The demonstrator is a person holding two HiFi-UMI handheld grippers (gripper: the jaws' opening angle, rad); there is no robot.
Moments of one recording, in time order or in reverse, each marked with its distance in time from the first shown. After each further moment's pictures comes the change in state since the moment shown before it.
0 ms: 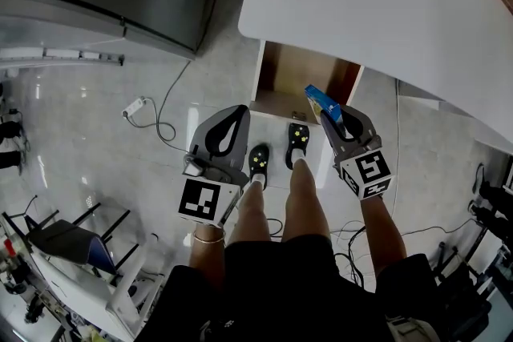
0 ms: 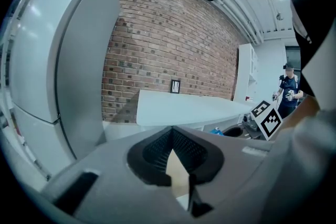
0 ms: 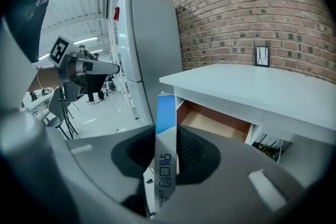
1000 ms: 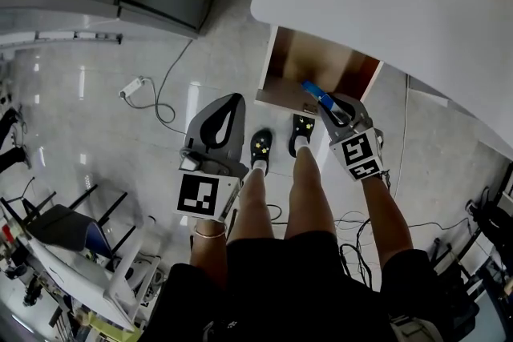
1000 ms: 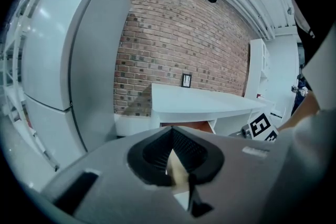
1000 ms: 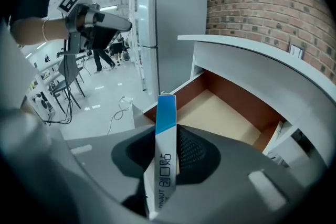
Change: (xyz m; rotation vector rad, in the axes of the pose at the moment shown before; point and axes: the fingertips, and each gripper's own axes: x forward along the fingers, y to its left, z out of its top) left arm 0.008 0.042 -0.037 -0.037 0.039 0.103; right arm 0.071 0.002 -0.074 -0.253 0.241 0.081
